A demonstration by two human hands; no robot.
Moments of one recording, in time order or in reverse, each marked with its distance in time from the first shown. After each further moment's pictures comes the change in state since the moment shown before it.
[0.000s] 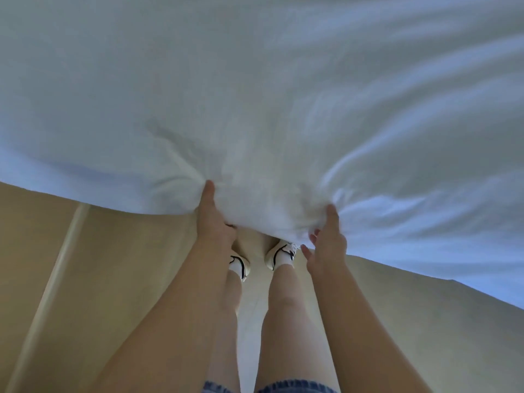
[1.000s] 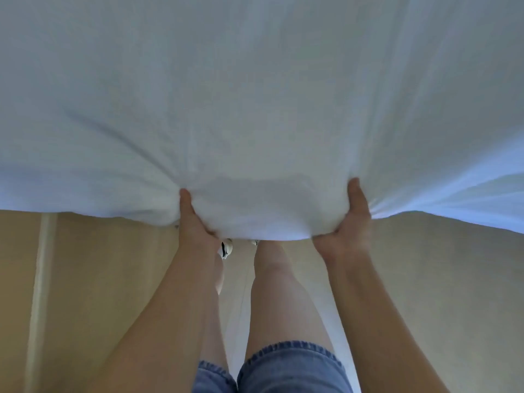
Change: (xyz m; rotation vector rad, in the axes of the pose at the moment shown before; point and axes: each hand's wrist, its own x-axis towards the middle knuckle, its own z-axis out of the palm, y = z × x) left_hand -0.048 -0.105 -0.019 0.102 0.004 -0.113; right_hand 0.018 -0.005 -0.149 0.651 -0.333 0.010
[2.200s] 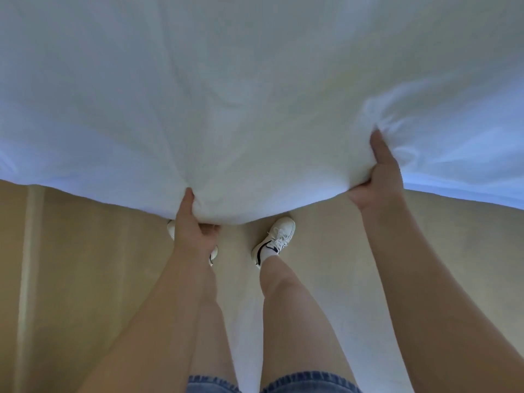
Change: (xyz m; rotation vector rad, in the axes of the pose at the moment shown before) left_hand -0.044 -0.245 0.046 -0.028 -0.081 0.142; right_hand 0.087 -0.216 -0.181 -0.016 -0.195 -0.057
